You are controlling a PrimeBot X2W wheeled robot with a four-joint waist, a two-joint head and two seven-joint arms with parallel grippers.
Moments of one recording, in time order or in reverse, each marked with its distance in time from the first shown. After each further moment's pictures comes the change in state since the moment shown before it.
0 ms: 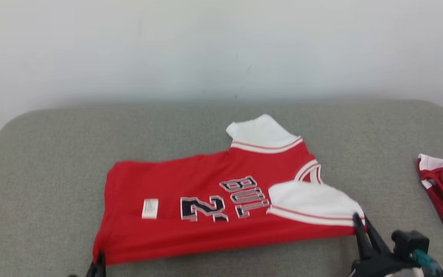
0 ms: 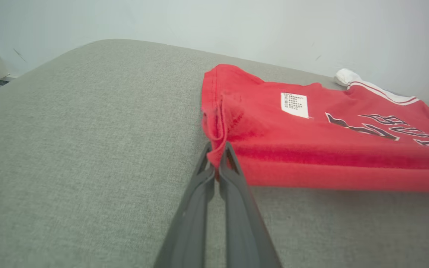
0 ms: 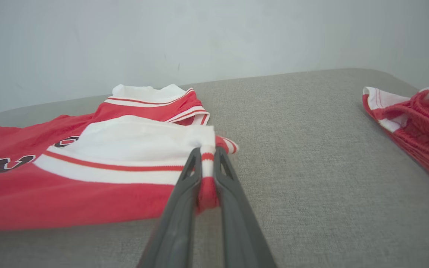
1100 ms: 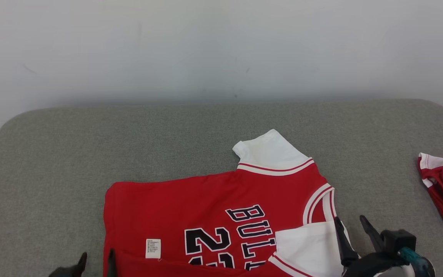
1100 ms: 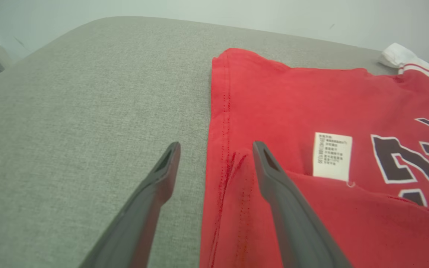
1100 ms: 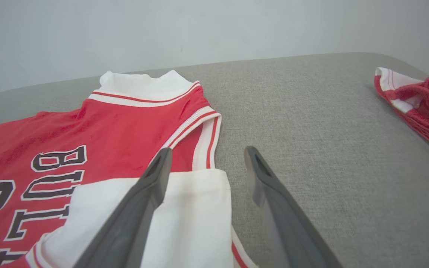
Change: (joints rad) left arm -0.020 0.023 -0.019 0.128 0.029 0.010 0.000; right arm 0.023 0.008 0.035 0.042 -0.012 0.000 0.000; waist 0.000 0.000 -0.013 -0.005
